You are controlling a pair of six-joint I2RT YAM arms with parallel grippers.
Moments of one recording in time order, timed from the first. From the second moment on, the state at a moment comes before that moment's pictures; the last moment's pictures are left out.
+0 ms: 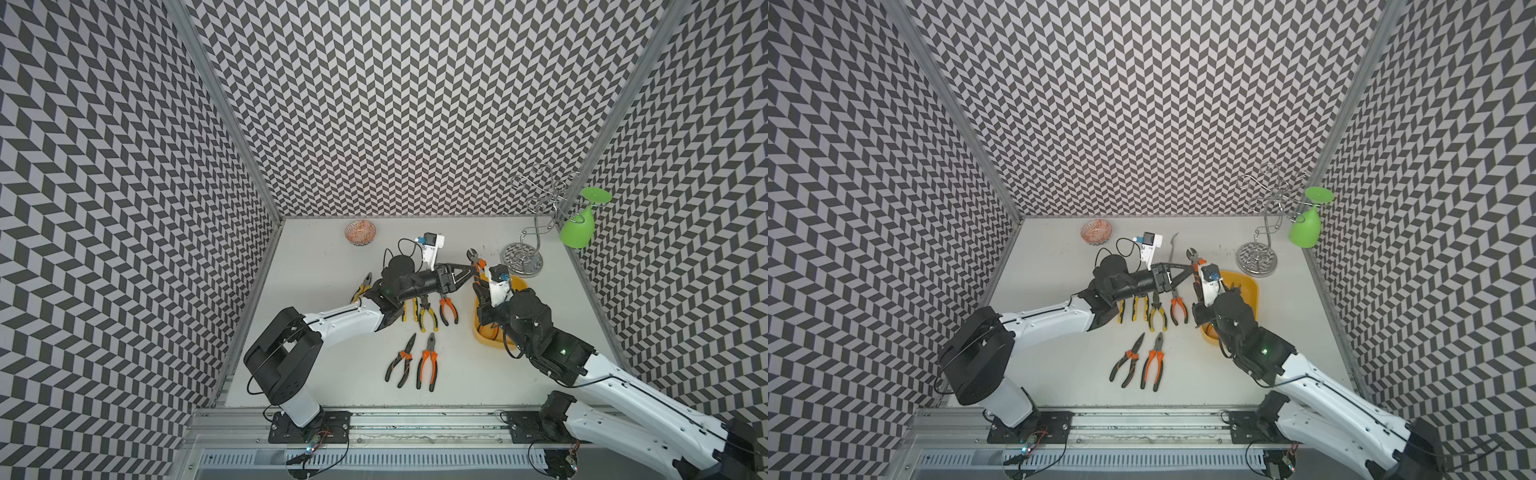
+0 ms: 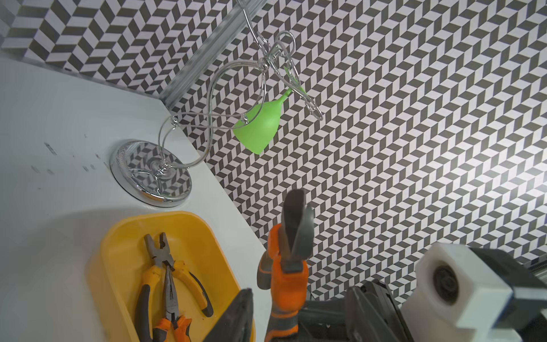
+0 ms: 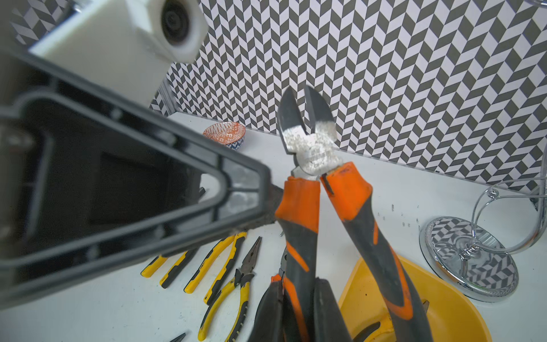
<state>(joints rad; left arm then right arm) -0.79 1.65 1.01 0.71 0.49 -0.91 0.79 0.86 0.65 -0.12 0.41 0.10</state>
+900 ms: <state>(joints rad) -0.78 1.74 1.12 0.61 0.57 -0.83 0.85 0.86 0.64 -0.10 0.46 0.03</state>
